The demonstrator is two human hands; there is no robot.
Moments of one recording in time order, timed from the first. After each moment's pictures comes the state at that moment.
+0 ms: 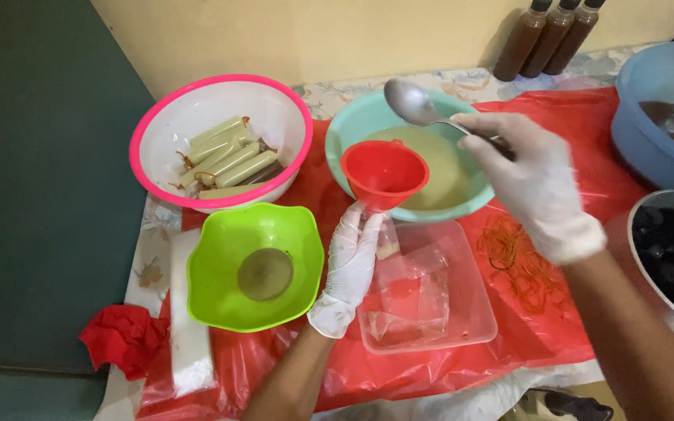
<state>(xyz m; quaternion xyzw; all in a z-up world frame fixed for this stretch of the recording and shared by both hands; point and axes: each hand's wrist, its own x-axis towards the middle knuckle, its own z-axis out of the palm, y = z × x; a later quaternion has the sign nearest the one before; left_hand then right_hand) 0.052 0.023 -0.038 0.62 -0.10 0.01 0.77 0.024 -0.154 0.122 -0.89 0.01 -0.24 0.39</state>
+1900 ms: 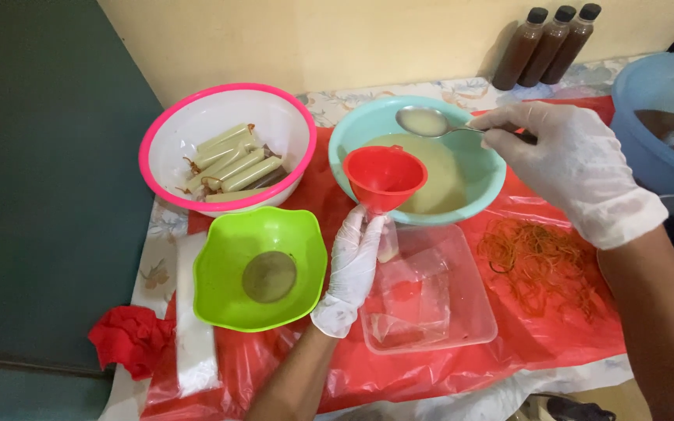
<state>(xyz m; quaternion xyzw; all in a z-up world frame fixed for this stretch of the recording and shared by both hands) 0.048 0.024 -0.028 0.62 -0.07 -0.02 0.78 0.018 -0.163 0.170 -0.96 0.16 -0.11 0.20</state>
